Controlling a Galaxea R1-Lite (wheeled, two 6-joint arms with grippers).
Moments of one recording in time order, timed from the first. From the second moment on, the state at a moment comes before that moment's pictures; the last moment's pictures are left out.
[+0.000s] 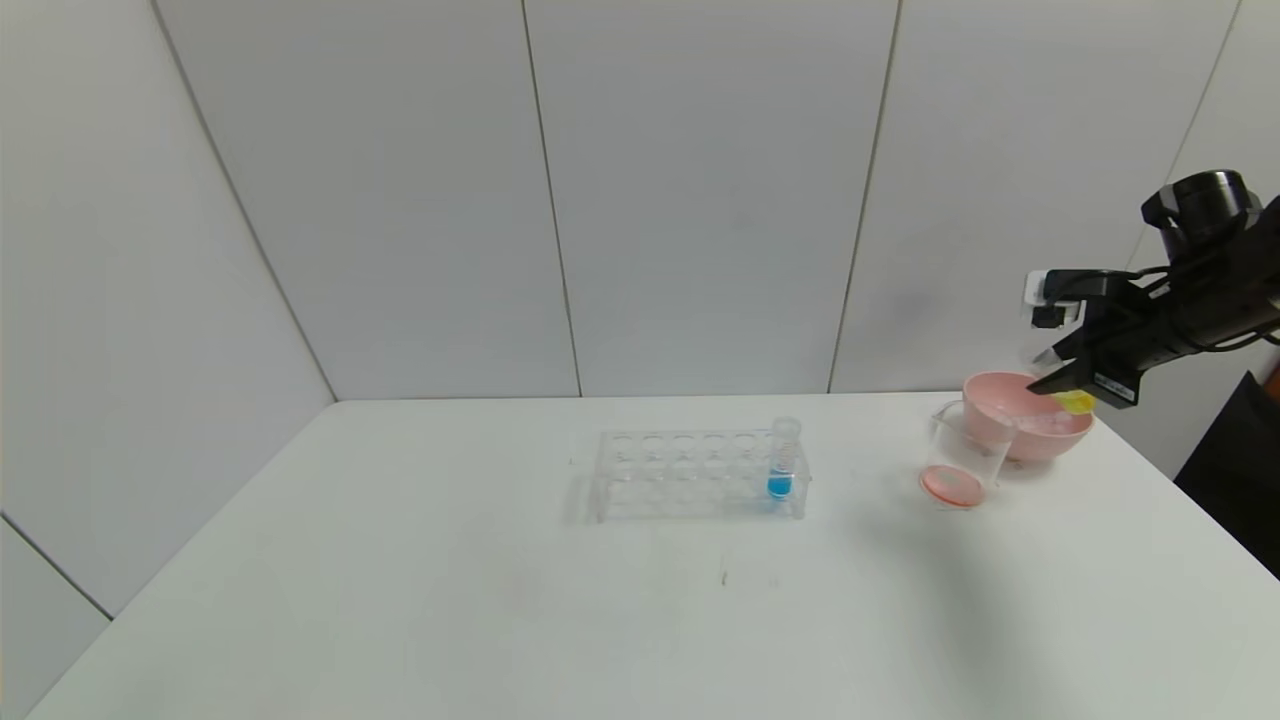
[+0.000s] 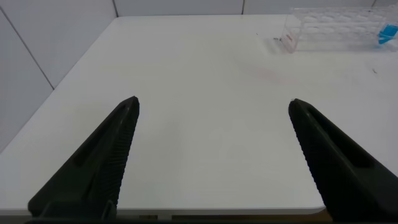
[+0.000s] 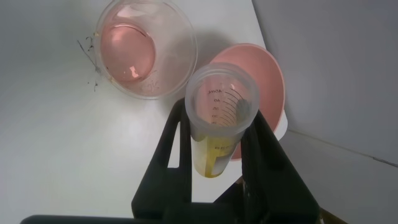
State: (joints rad) left arm 0.00 0.00 0.00 0.02 0.00 -0.02; right arm -0.14 2.13 -2.00 0.73 0.27 -1.19
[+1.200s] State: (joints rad) left arm 0.00 0.00 0.00 0.02 0.00 -0.02; right arm -0.07 2.11 -2.00 0.81 0.00 -1.22
